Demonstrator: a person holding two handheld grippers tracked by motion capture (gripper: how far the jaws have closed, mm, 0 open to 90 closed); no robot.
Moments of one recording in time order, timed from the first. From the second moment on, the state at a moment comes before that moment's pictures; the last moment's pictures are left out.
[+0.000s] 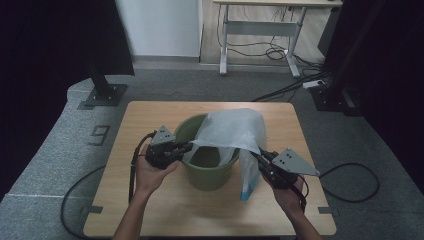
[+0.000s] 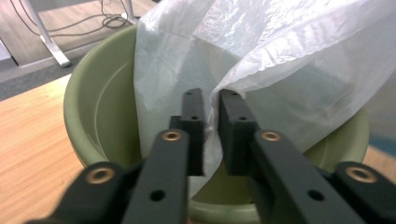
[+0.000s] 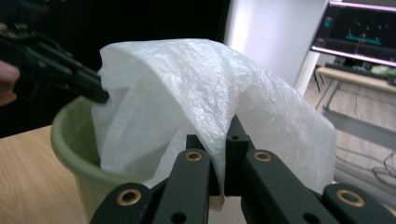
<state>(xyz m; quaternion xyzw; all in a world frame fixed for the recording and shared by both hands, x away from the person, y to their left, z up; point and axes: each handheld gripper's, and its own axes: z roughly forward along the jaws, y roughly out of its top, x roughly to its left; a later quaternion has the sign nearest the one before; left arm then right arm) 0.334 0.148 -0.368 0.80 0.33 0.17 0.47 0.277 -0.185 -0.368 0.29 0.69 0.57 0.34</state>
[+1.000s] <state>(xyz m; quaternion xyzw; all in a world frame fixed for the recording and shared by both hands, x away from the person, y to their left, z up) 0.335 0.094 -0.364 0.83 0.29 0.15 0.45 0.289 -0.170 -0.372 0.28 0.71 0.57 0.30</state>
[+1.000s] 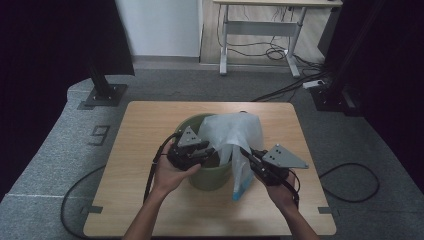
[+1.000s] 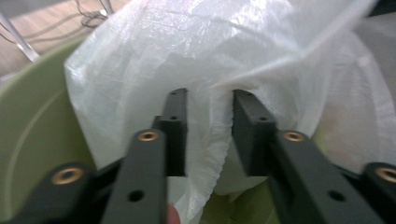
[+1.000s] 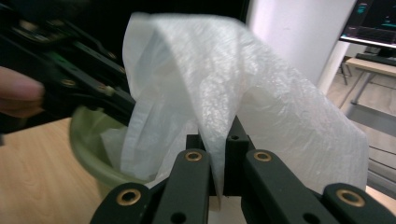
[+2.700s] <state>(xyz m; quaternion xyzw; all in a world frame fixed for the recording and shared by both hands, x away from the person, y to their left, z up) 0.357 0.153 -0.377 0.82 0.35 0.14 0.43 0.292 -0.252 -0.425 0.36 0.71 0.55 0.26</state>
